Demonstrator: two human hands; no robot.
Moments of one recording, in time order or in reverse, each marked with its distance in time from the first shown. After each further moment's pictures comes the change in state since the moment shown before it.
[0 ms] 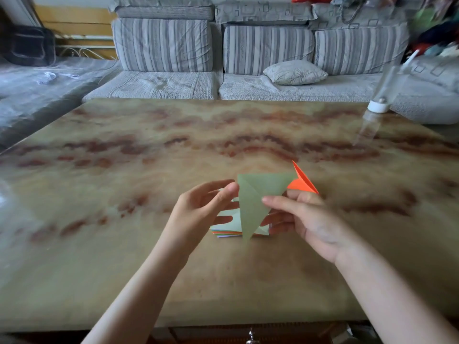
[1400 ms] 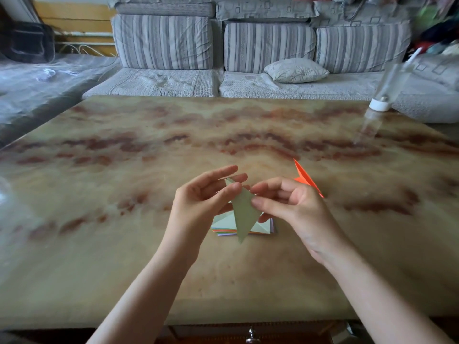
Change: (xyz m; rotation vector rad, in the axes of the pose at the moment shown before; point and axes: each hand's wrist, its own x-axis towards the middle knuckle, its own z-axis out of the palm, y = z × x) left_hand 0.000 0.004 0.007 -0.184 0.013 0.092; right_hand 0.000 0.003 0.016 -0.114 0.025 -0.291
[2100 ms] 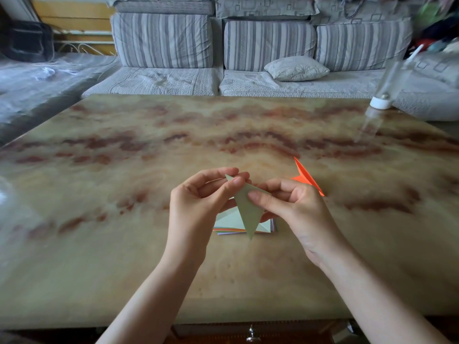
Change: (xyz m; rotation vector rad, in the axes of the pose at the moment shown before) left_hand -0.005 0.002 0.008 -0.126 0.094 0.076; right_hand -0.005 -0.009 0.009 0.018 0.075 0.070
